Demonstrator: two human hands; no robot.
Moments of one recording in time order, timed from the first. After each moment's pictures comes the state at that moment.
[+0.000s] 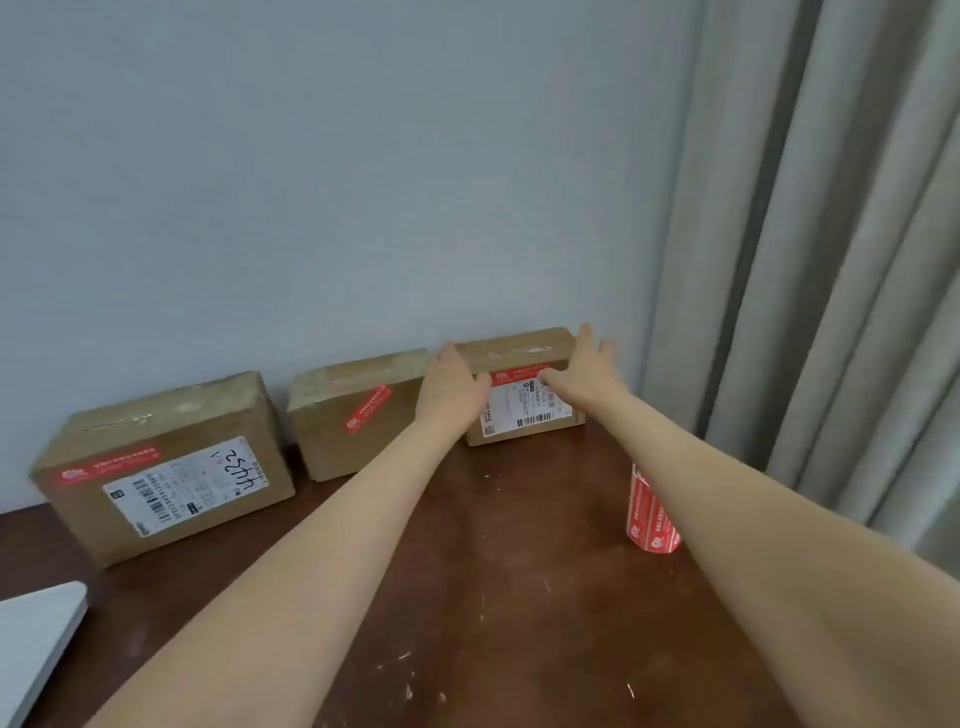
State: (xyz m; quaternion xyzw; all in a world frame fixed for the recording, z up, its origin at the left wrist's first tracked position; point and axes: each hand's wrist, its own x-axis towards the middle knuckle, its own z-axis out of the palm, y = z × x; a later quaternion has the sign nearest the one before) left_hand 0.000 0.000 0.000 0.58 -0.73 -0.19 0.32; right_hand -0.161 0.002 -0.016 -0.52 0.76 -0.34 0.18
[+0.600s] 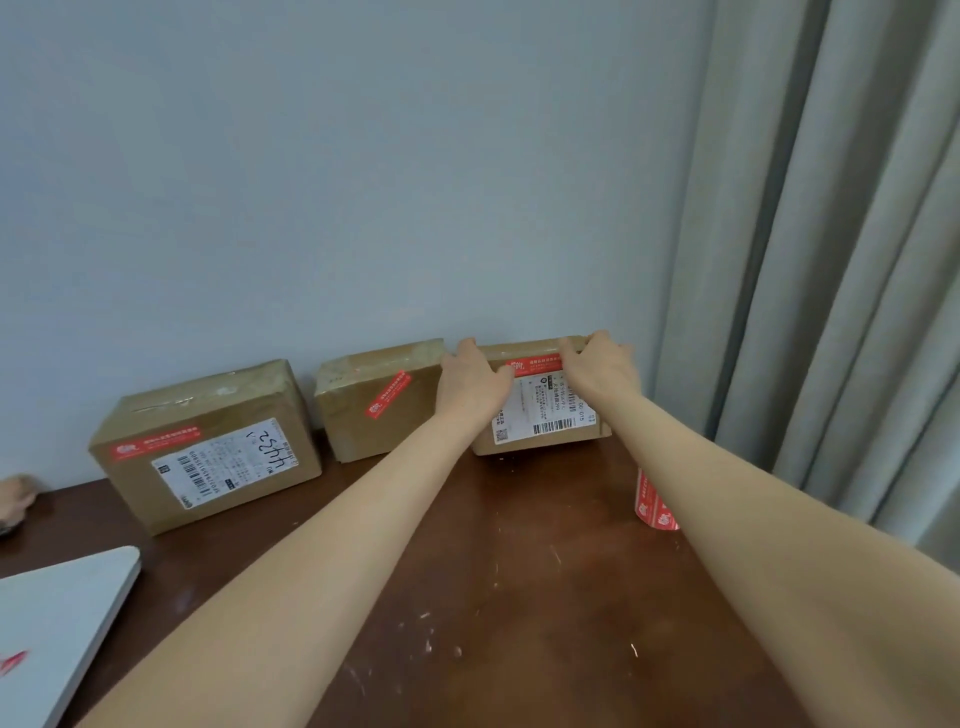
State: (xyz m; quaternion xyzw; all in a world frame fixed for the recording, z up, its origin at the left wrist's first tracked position) left_hand 0.002 0.029 0.006 0.59 -0.70 -0.23 0.33; right_hand -0.143 0.027 -0.008 -0.46 0.79 -0.38 0.16
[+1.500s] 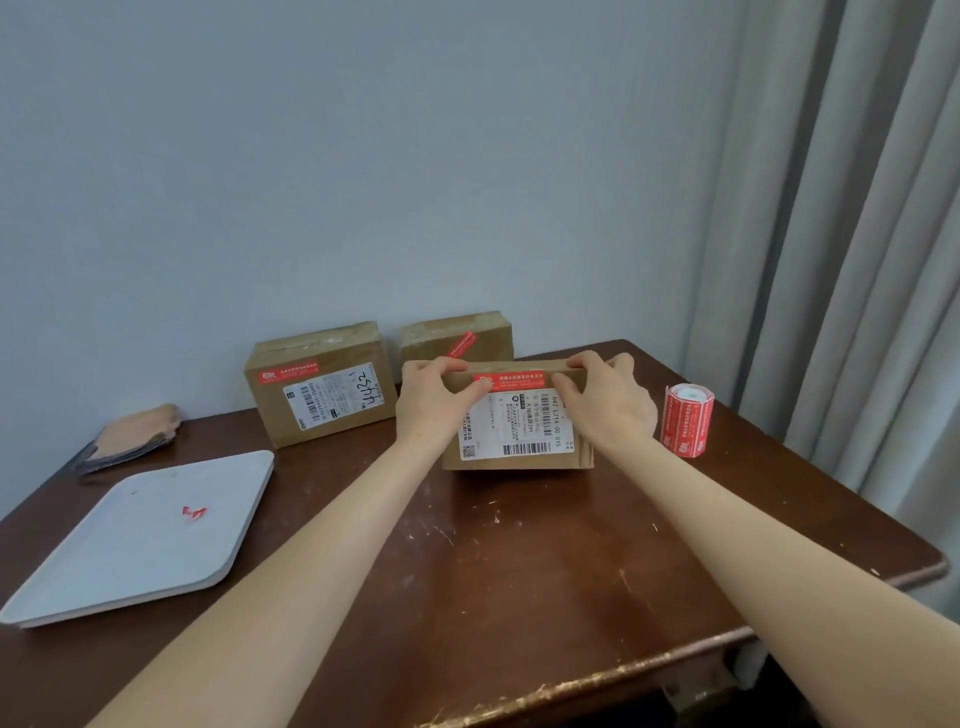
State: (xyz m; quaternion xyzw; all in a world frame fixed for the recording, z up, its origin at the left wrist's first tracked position) left_hand 0.129 0.139 -0.020 0.58 -0.68 -0.17 0.42; right_hand -0.055 0.172 -0.029 -0.57 0.74 -0.35 0.04
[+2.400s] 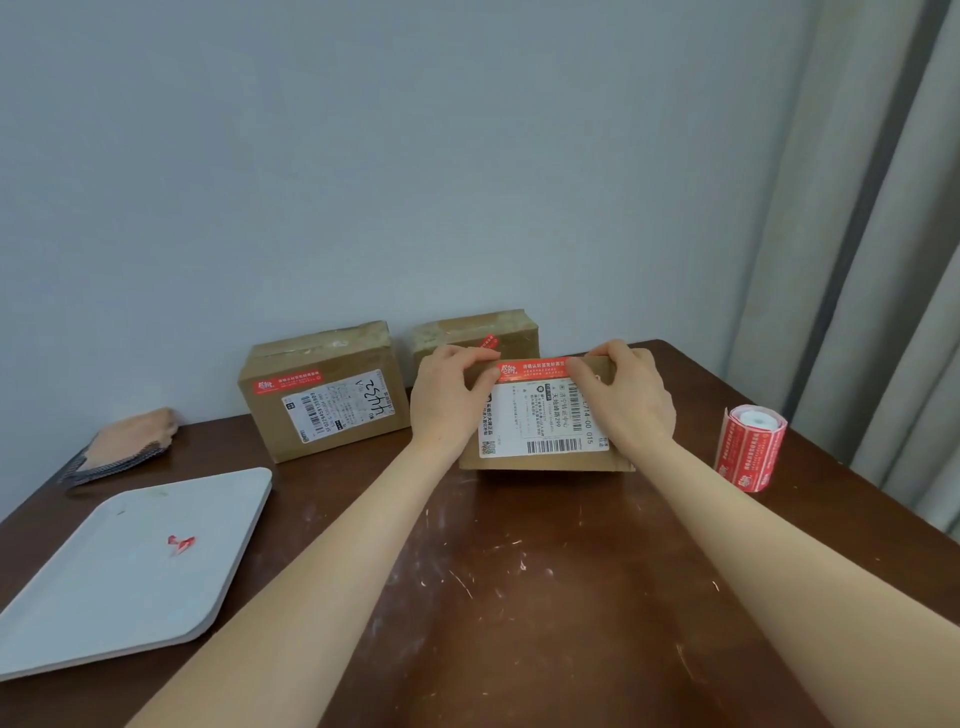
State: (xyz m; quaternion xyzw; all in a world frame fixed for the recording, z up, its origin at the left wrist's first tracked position) left_hand 0.131 0.074 -0.027 0.54 -0.72 -0.09 0.43; right_hand -0.052 0.107 -0.035 -0.54 0.71 -0.44 0.10
